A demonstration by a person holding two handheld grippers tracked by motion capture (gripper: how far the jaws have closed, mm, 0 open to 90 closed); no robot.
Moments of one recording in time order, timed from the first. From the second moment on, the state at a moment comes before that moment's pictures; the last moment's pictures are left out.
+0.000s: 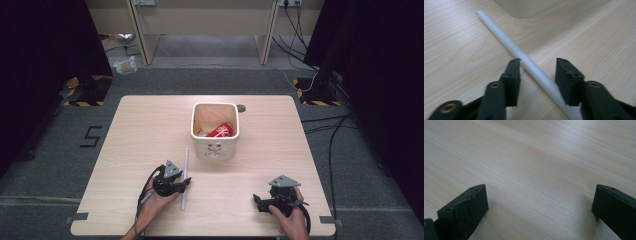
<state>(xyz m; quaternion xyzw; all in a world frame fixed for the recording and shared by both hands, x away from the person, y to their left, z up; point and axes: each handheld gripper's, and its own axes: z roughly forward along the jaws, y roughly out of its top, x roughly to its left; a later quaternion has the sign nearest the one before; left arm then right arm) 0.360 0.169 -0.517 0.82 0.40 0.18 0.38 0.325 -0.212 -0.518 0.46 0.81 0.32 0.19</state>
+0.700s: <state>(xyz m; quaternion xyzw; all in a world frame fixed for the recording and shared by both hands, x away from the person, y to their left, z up) 0.387 0.200 -0.513 0.81 0.42 0.18 0.36 0.325 -0.212 -0.518 0.46 0.81 0.32 0.19</state>
